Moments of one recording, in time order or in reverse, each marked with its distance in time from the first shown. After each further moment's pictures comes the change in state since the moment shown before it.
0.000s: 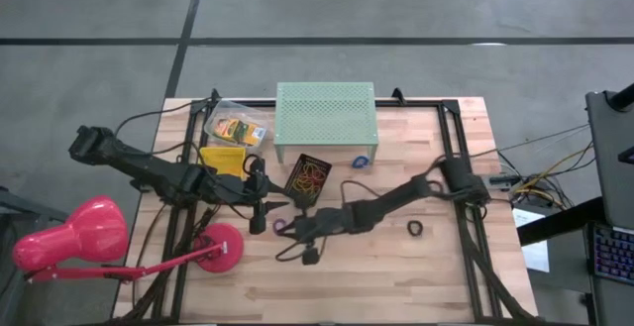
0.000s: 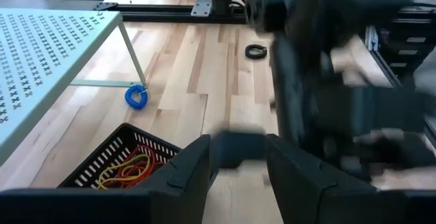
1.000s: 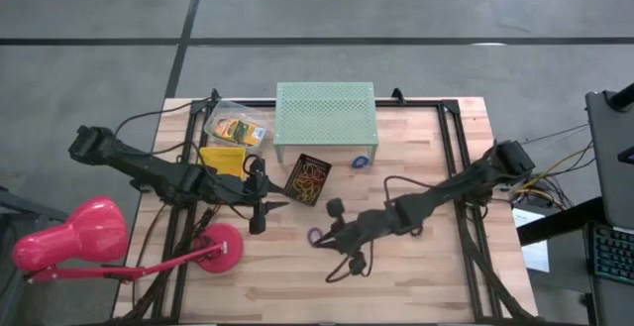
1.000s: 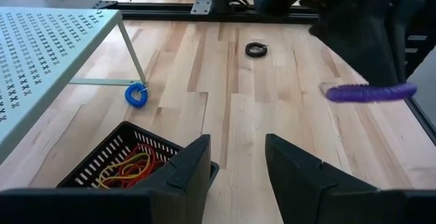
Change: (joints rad) left arm 0.000 0.000 0.000 -0.004 0.000 0.001; right arm 0.124 -0.474 -0.249 -0.310 -0.013 -0.134
